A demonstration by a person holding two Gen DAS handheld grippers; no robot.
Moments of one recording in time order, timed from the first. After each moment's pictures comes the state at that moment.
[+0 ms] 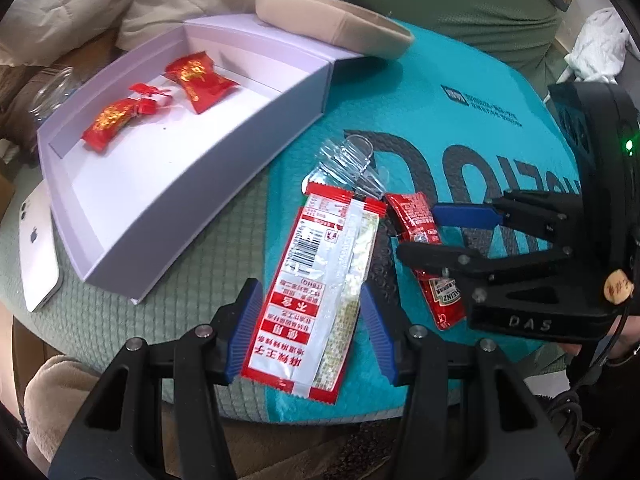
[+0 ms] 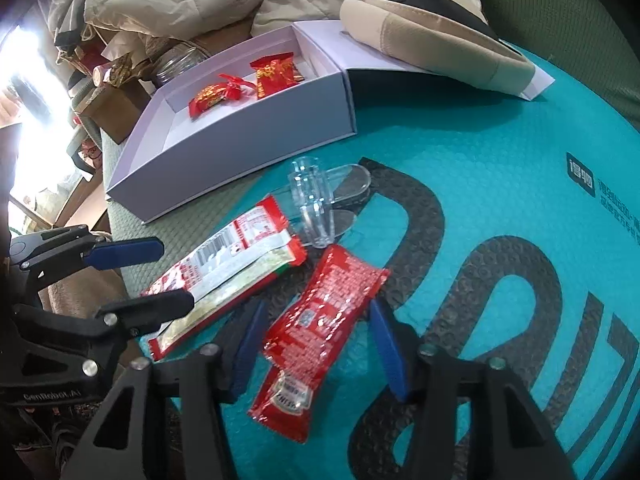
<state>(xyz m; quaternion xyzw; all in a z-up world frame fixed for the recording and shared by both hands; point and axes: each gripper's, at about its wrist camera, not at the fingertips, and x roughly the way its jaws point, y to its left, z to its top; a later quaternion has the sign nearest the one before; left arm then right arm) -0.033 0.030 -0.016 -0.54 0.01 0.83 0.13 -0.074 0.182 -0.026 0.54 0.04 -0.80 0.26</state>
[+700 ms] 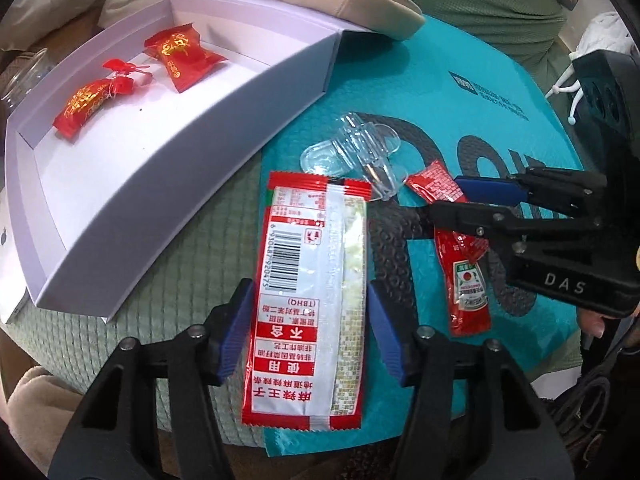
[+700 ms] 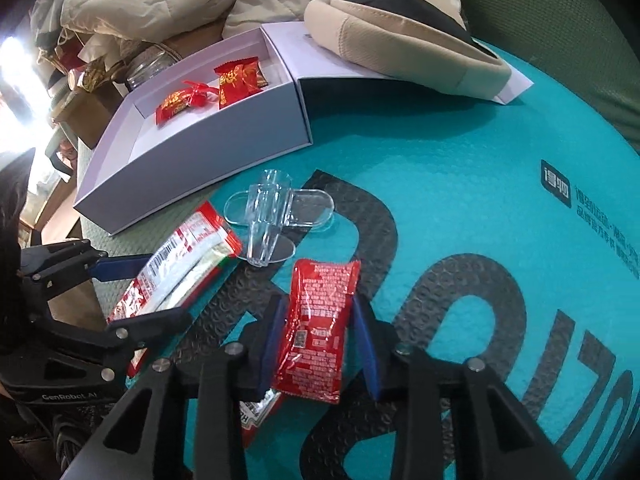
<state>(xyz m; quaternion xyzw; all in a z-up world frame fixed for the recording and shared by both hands) -0.044 0.033 -0.041 -0.56 -0.01 0.82 0.14 -0.092 0.189 -0.027 0.54 0.06 -0.81 0.23</state>
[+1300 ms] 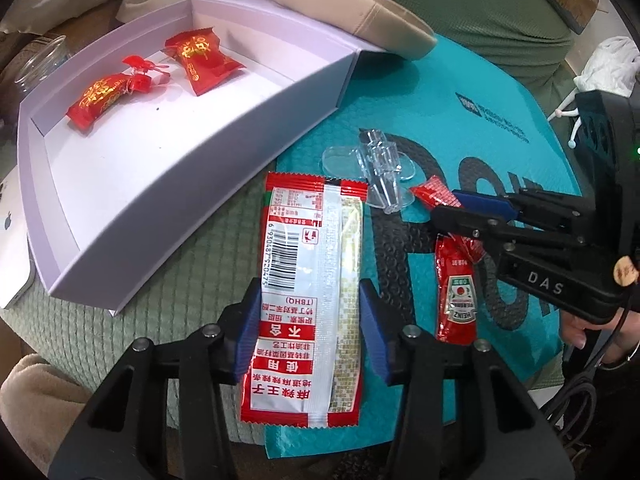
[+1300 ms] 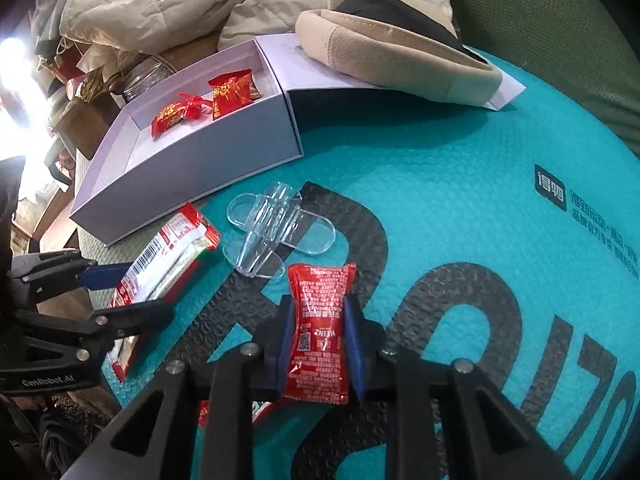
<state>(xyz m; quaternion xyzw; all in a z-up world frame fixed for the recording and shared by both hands) -0.041 0.025 -0.034 -0.55 -0.04 0.82 0.13 -0.093 0.198 -0.027 0.52 0.05 -0.82 0.22</state>
